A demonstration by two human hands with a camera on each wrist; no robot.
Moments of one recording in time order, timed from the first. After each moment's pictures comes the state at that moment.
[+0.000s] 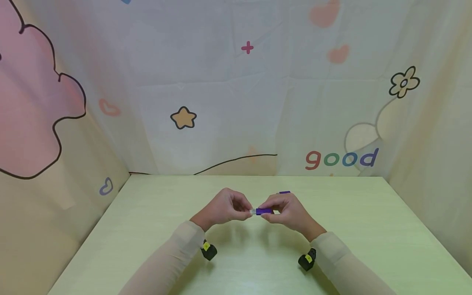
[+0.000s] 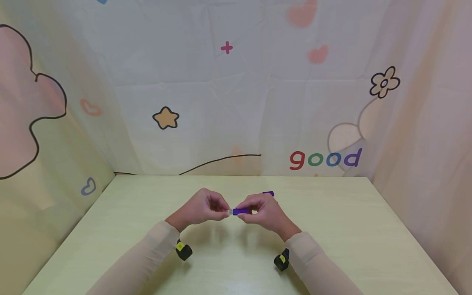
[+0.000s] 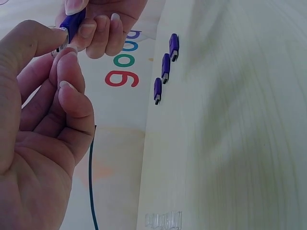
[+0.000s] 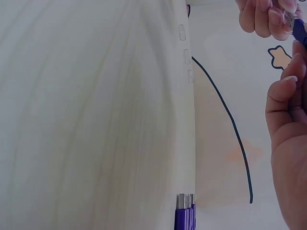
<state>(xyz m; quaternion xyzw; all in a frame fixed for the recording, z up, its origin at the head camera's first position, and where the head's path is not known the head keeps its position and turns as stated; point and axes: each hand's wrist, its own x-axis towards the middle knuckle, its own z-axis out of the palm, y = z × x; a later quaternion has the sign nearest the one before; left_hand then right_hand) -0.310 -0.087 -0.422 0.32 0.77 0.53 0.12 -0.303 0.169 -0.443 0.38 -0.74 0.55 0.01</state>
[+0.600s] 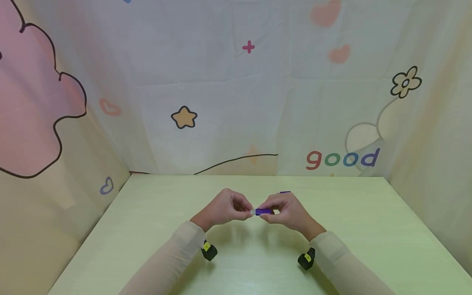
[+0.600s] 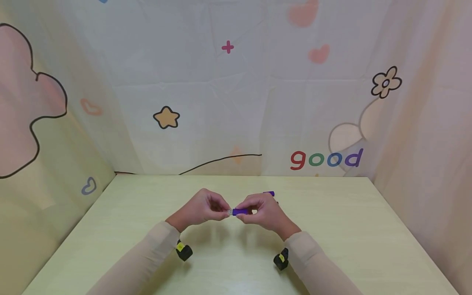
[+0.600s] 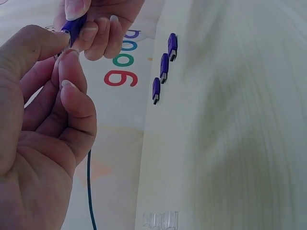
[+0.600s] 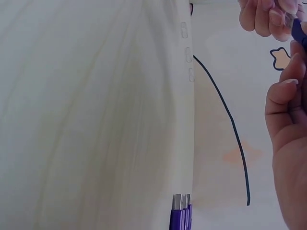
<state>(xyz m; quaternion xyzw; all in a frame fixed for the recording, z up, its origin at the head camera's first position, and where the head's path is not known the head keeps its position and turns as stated) -0.310 -0.086 -0.425 0.32 0.77 0.54 0.12 -0.307 0.167 -0.445 0.41 -0.73 0.54 0.03</state>
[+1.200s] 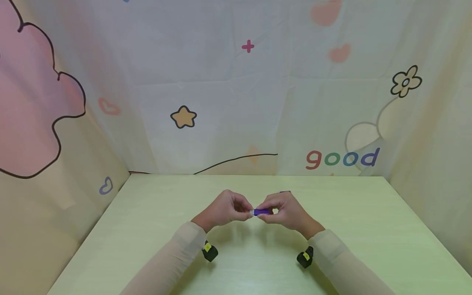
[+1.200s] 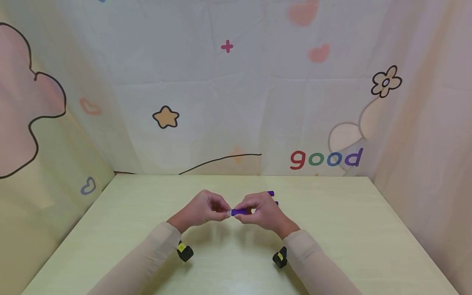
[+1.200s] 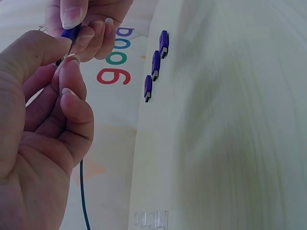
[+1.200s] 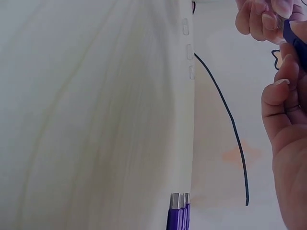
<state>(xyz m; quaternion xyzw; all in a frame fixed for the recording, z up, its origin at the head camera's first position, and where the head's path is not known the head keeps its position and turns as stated) -0.312 -0.085 -0.430 0.32 0.79 0.51 0.11 -0.308 0.162 -0.443 0.44 -0.76 0.46 0.08</state>
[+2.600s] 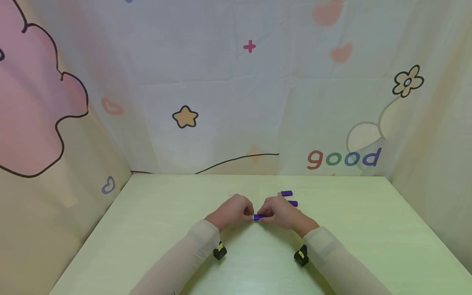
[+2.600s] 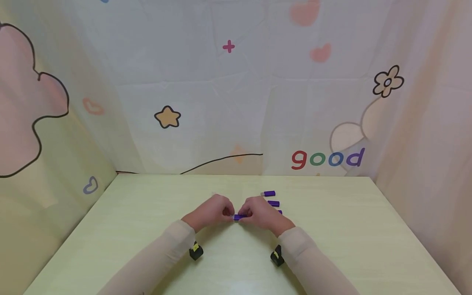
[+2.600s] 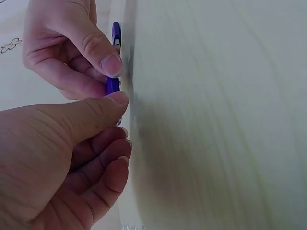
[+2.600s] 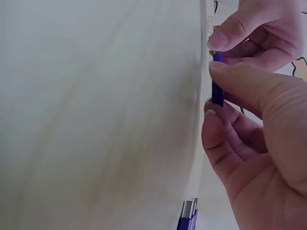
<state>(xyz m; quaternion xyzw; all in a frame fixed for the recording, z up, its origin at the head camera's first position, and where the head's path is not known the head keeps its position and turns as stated) -0.330 -0.057 -0.449 0.31 0.92 0.23 0.06 -0.325 0.153 -0.456 0.32 -0.90 0.29 -0.07</state>
